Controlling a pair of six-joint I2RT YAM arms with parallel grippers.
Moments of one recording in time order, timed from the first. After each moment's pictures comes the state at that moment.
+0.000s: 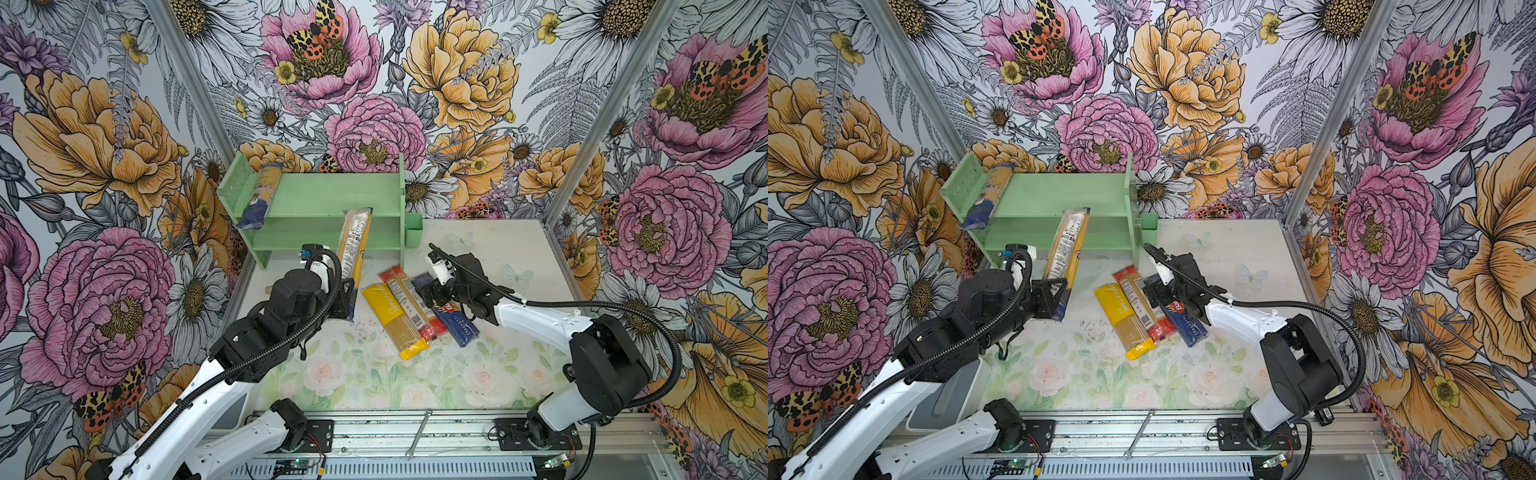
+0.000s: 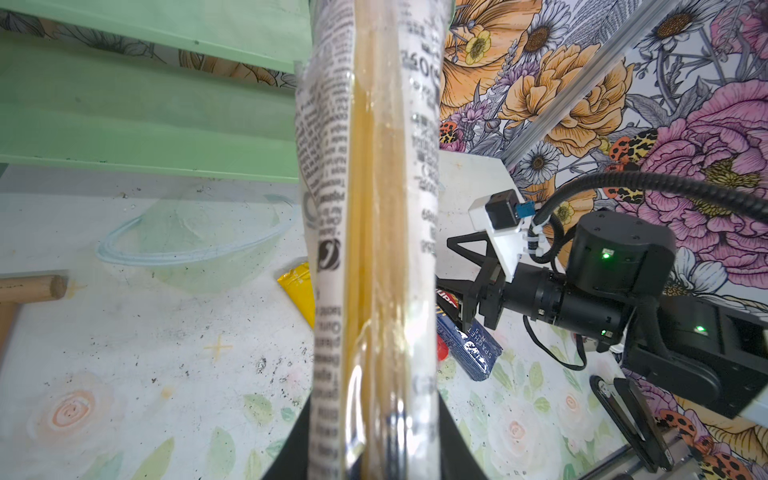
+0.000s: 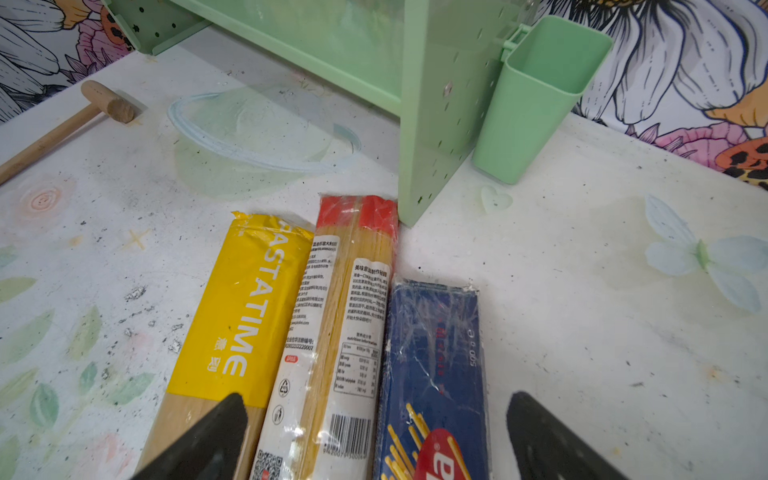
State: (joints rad) left arm -0.72 0.86 1.20 -0.79 -0.27 -0.52; right arm 0.53 1.55 0.93 -0.02 -0.13 -0.04
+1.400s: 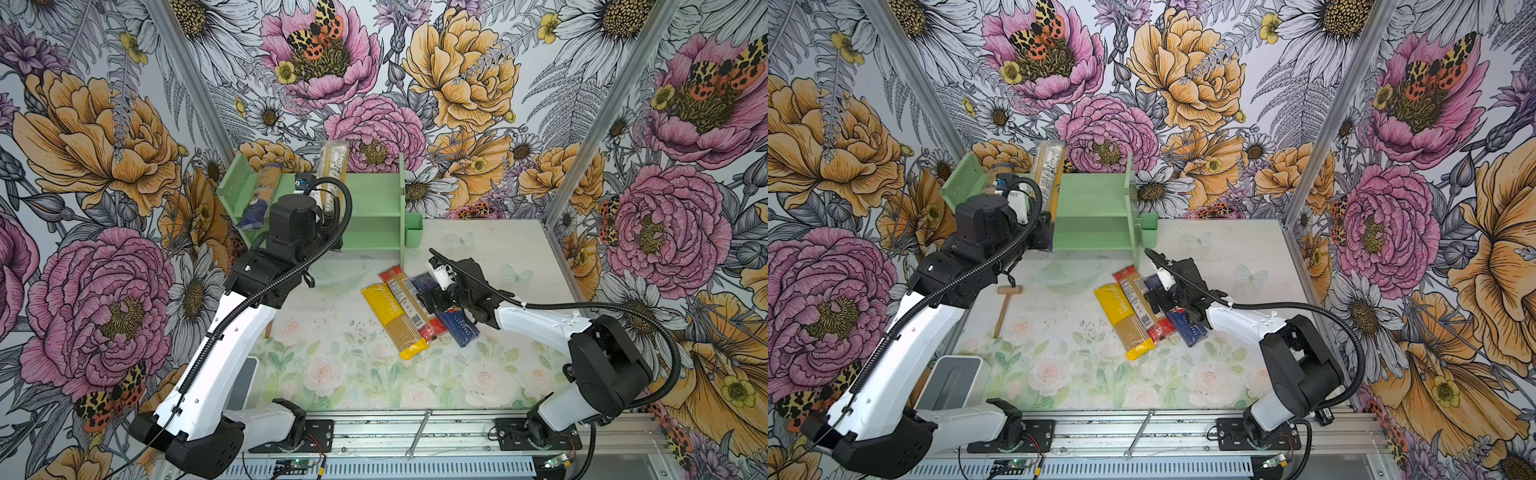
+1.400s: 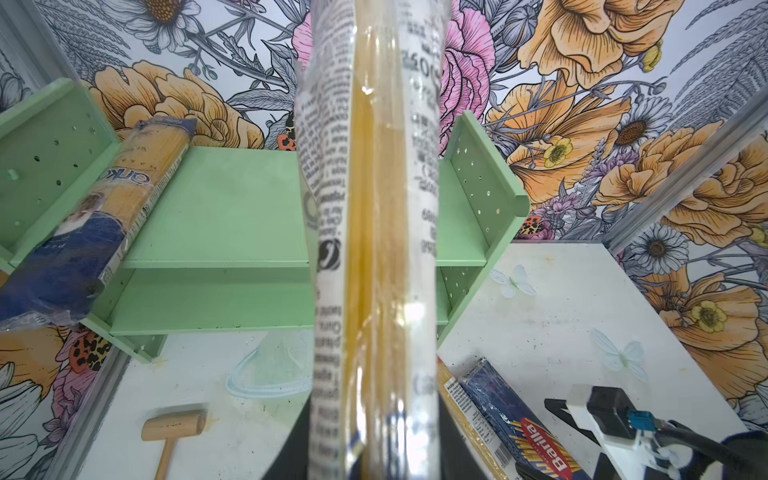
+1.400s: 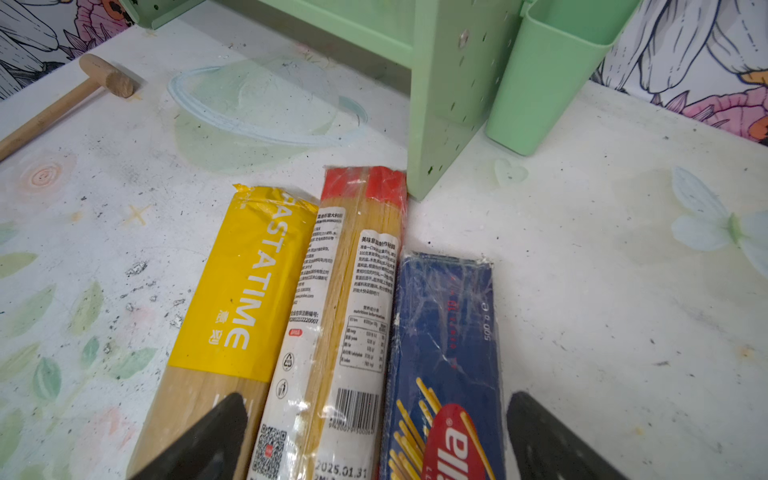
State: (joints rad) left arm -0.44 1.24 1.64 -0.75 -0.30 -0.23; right arm 0.53 1.54 0.88 -0.01 -0.15 -0.04
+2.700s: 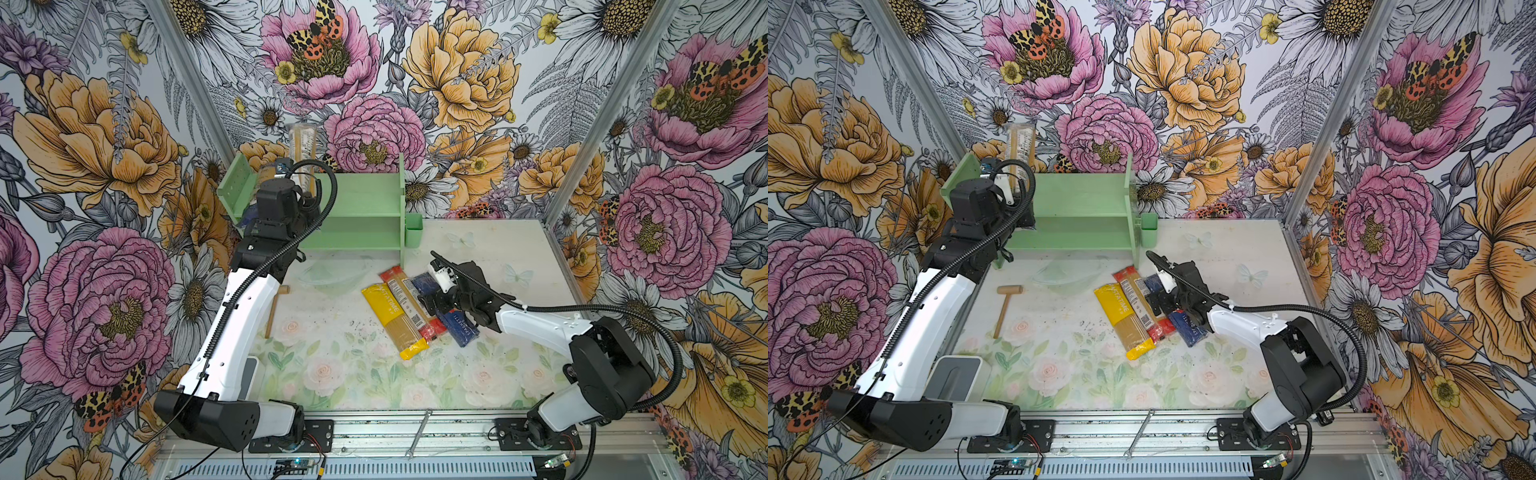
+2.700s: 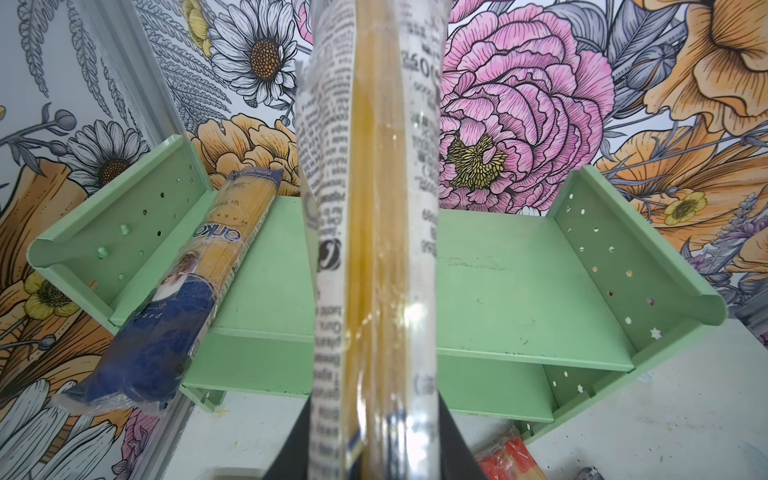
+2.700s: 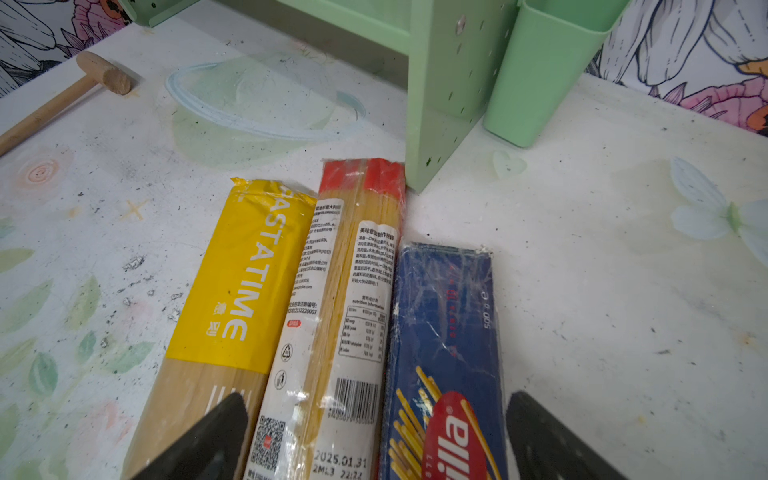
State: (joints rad) left arm -0.20 1.35 1.60 -0.52 -0.25 -0.12; right arm 0.53 1.53 0.84 0.02 -0.14 -0.03
